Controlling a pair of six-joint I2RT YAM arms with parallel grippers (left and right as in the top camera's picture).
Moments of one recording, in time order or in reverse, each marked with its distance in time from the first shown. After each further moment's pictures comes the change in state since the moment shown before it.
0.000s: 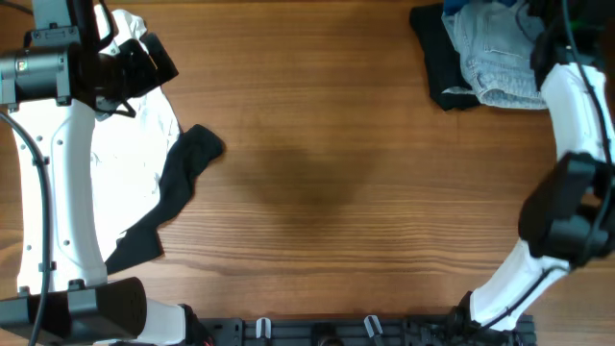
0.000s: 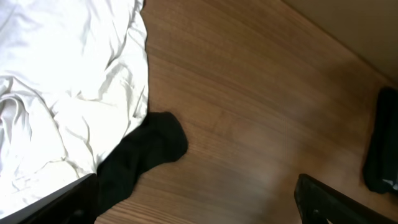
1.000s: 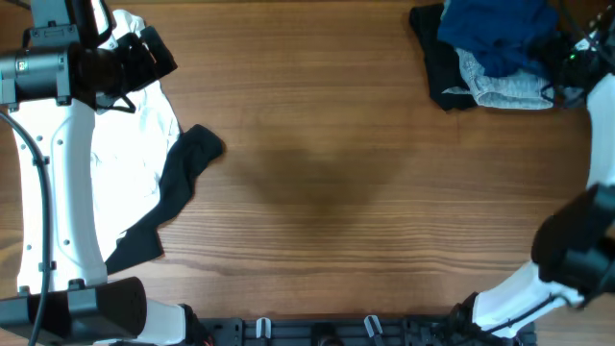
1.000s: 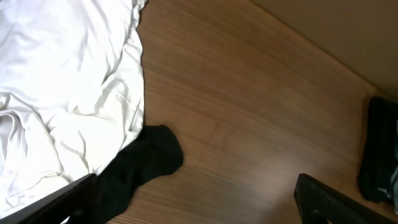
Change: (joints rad) left arm 0.000 0.001 0.000 0.050 0.000 -0.001; right arm -0.132 -0.171 0.022 -0.973 -0.006 -0.897
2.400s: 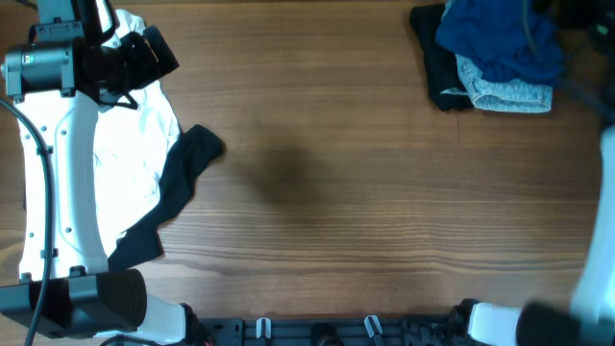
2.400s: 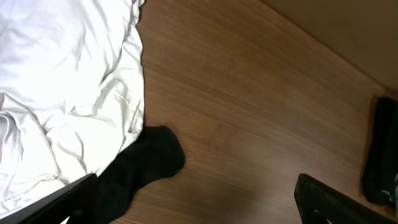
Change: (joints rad) left arm 0.000 0.032 0.000 0.012 0.000 0.000; right arm 0.085 -0.417 0.015 0.295 -0.275 -0.414
